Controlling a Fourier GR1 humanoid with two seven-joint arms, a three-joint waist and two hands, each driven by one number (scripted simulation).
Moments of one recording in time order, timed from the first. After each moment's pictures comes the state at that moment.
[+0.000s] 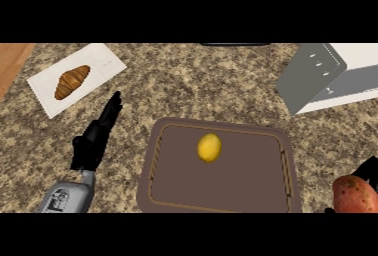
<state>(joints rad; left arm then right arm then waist) -0.16 0.17 -0.13 -1.42 -0.04 0.09 0.00 0.21 -0.58 0.04 -2.38 0.31 0.00 0.51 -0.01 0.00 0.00</state>
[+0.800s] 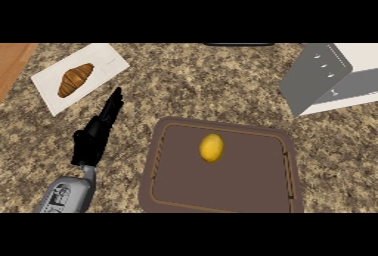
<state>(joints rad) -0.19 0.16 -0.10 -1.41 -0.06 0.06 0.01 -0.20 -0.75 -0.39 -2.25 0.12 0.09 0.73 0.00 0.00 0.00</state>
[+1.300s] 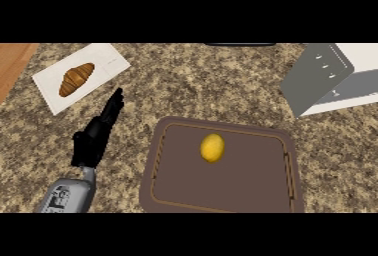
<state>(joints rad) -0.18 0.14 -0.10 -1.44 -0.07 0.04 0.03 -0.42 -0.82 -0.39 -2.00 0.21 0.09 0.69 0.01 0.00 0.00</state>
